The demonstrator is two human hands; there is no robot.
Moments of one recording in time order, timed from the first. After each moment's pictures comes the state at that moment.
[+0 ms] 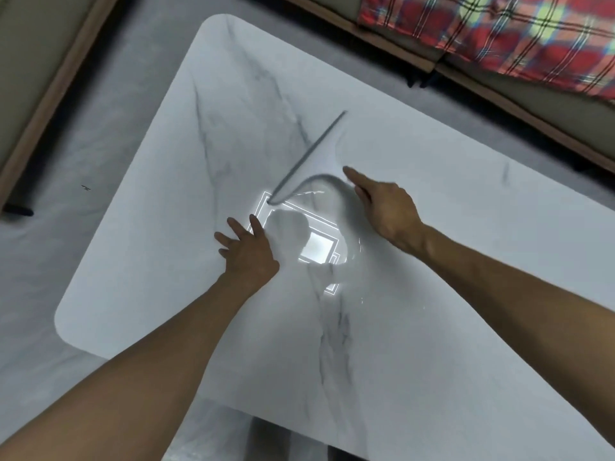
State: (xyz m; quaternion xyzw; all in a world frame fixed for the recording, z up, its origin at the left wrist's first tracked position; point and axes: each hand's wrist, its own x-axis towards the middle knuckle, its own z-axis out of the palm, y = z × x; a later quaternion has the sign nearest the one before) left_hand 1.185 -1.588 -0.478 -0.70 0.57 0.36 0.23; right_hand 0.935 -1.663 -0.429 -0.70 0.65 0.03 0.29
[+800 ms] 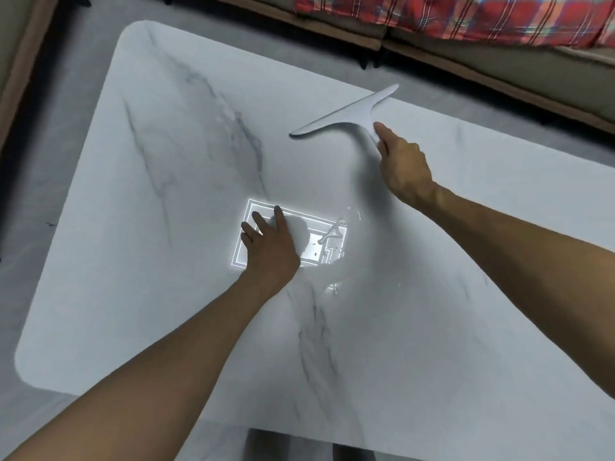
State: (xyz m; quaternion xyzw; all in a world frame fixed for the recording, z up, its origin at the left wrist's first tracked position) left_hand 1.079 -1.587 -0.469 -0.64 0.67 0.30 0.21; right_hand 0.837 -1.675 -0.430 -0.57 0.78 -0.03 0.25
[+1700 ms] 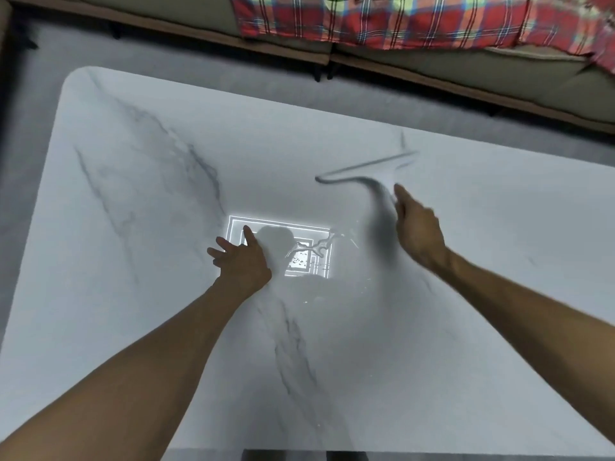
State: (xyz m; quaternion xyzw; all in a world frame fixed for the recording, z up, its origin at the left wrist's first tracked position) left_hand 1.056 -1.605 -0.471 -0.63 0.65 0.30 0.31; right_hand 0.764 -1.567 -0.407 -0.44 0.86 -0.01 0.25
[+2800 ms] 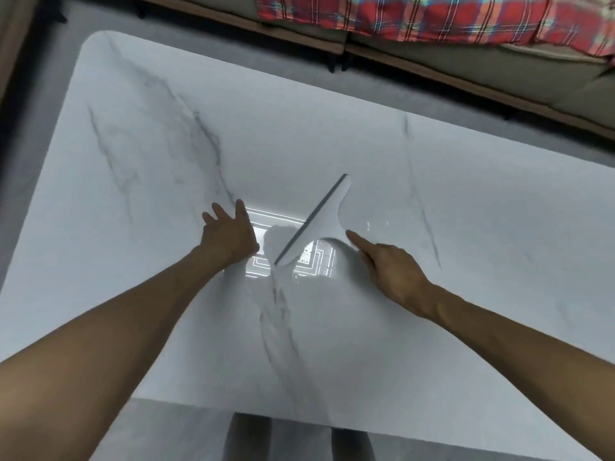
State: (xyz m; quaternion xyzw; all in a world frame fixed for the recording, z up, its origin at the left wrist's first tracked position) left_hand 1.076 -1.592 -0.448 -0.62 0.67 0.33 0.25; right_hand 0.791 -1.470 -0.404 -0.66 0.67 0.07 0.33
